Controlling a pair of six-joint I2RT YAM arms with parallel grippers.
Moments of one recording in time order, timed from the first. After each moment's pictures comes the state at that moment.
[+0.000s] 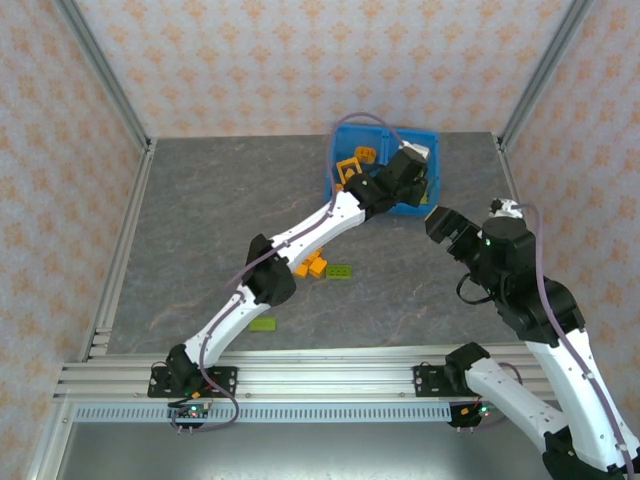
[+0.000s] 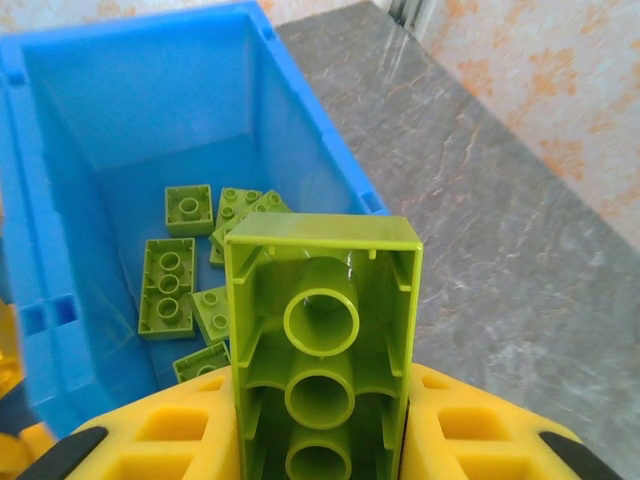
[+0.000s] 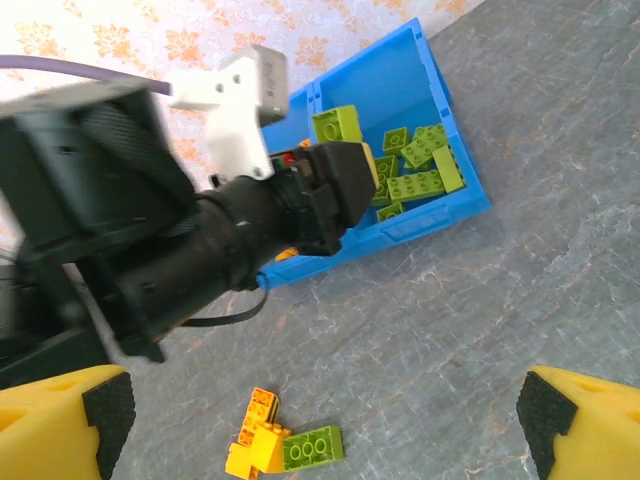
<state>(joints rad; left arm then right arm) -0.83 2.61 2.71 -0.70 -0.20 -0.32 0.43 0.70 1.12 -0.92 0.24 0.79</state>
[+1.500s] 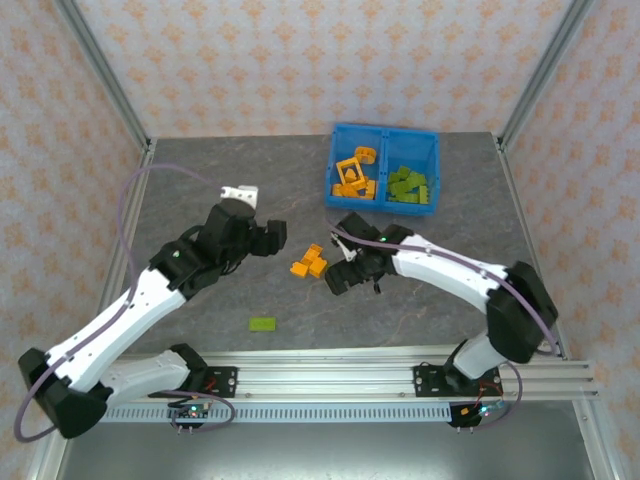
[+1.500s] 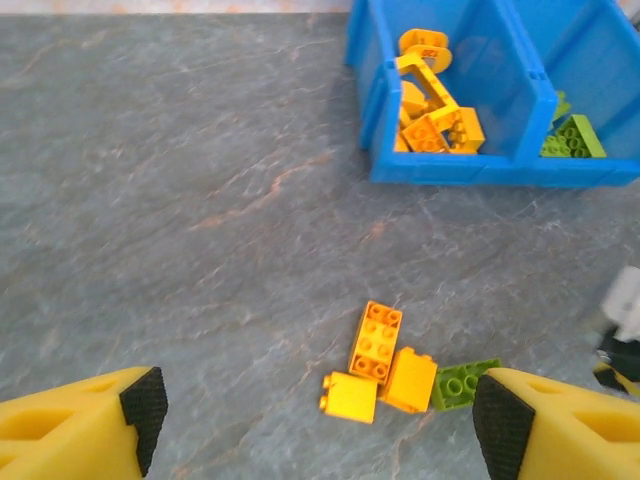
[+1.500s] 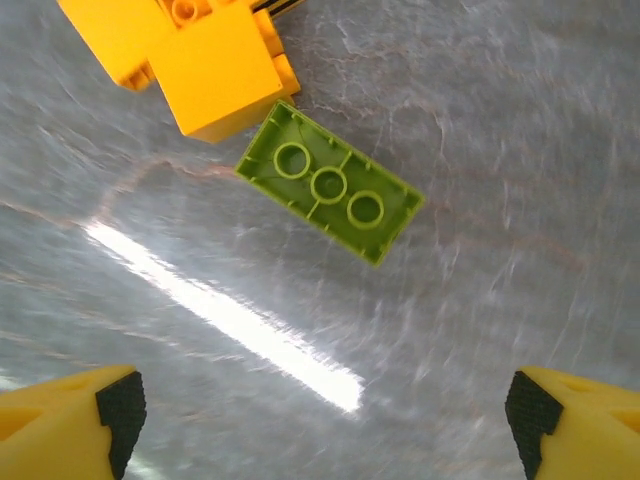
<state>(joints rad) -0.62 1.00 1.03 -0.69 -0.31 -0.45 0.80 1.56 1.10 -0.80 0.02 0.18</state>
